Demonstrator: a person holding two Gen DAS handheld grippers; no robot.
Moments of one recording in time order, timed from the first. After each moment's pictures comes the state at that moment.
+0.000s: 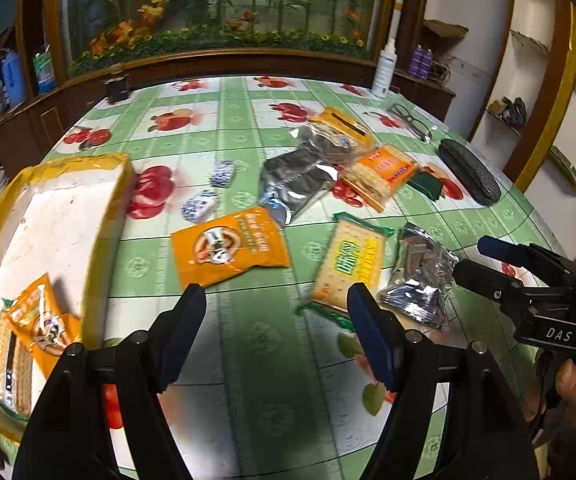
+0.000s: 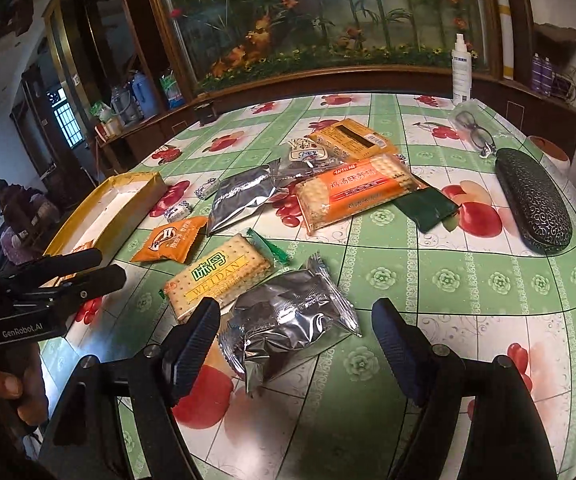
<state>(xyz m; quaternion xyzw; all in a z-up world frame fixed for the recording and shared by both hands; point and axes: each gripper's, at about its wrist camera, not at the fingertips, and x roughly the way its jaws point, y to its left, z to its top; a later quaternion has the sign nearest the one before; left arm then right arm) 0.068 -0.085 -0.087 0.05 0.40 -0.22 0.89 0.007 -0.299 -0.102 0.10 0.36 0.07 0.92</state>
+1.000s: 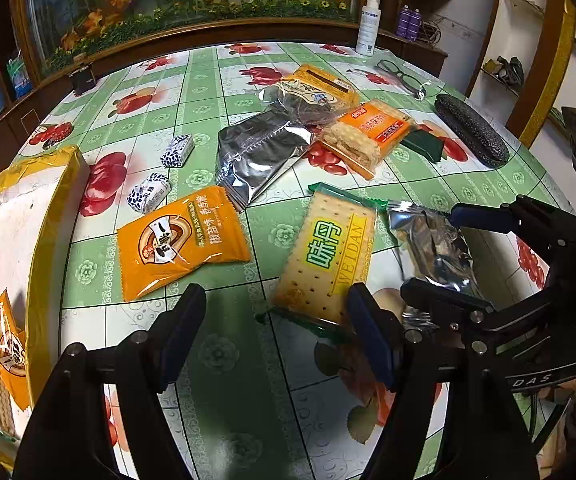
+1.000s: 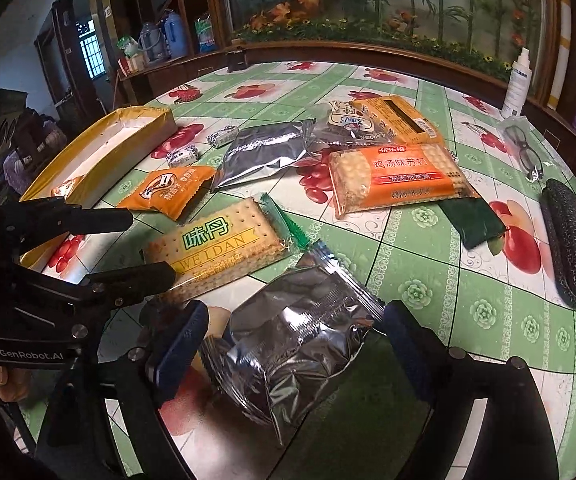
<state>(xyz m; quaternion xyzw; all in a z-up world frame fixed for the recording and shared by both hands) 0.083 -0.122 -0.113 0.10 0.44 -0.23 0.86 0.046 -0.270 -0.126 -0.01 0.42 0.11 0.90</state>
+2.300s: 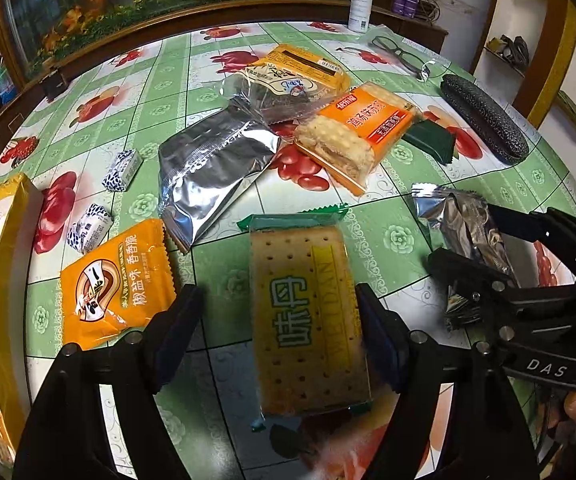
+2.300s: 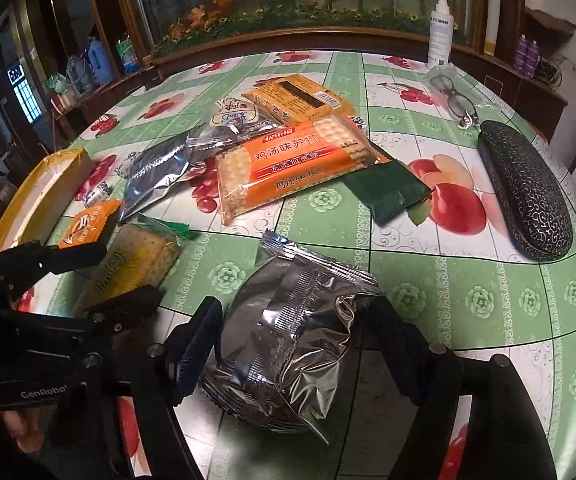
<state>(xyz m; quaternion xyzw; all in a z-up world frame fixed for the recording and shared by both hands) 0.114 -0.174 -0.131 0.13 0.47 -0.23 0.84 0.062 -0.321 -0.135 0.06 0.44 0.00 0.90</state>
